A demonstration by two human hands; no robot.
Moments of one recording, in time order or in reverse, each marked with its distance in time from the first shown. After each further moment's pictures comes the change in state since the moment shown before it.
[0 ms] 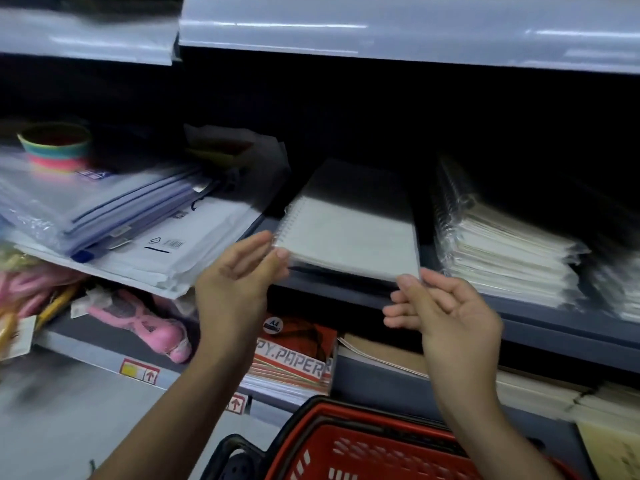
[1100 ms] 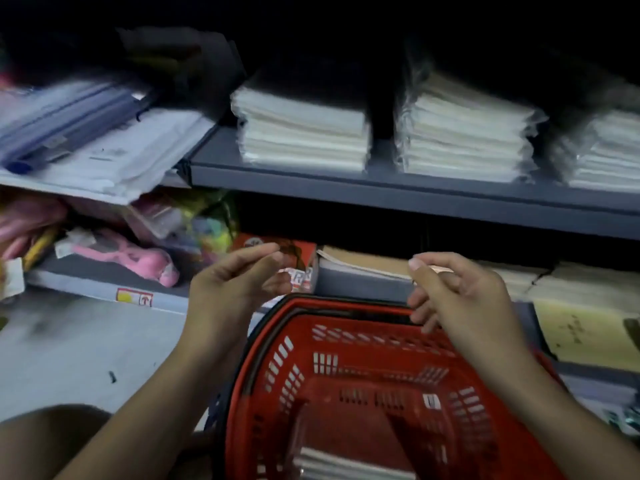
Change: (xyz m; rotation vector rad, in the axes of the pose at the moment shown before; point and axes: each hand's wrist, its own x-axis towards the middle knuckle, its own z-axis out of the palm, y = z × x) left_hand -0.097 -0.056 -0.014 -0.011 -0.130 -0.347; right_hand -0.050 0.020 -0.116 -0.476 -0.164 0.126
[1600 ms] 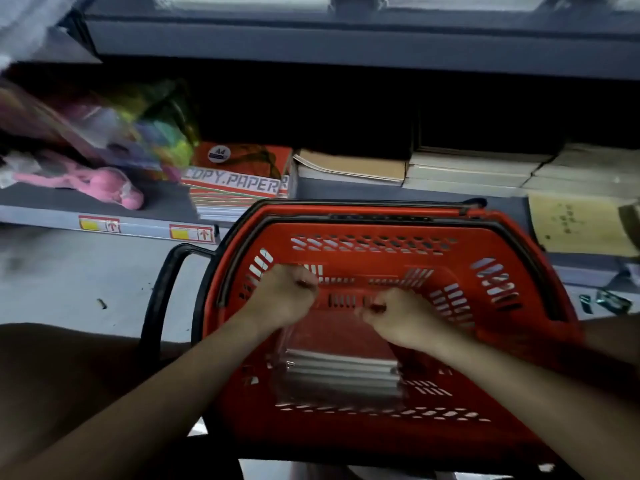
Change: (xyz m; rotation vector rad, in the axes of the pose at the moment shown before) left_hand -0.010 -0.164 -0.008 1.031 -0.336 -0.275; right_hand -0.050 0.163 0.021 -0.863 -0.556 0.436
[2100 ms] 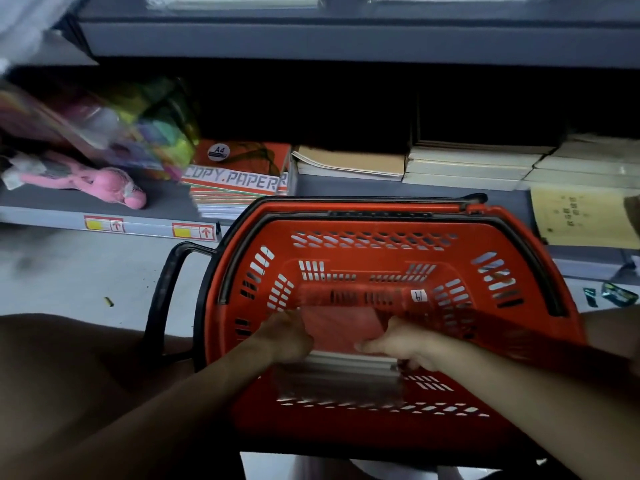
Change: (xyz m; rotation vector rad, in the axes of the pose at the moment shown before) left_hand -0.019 -0.032 0.021 0.539 -0.352 -0.140; right_hand -0.015 0.011 0.014 0.275 -0.344 0.240
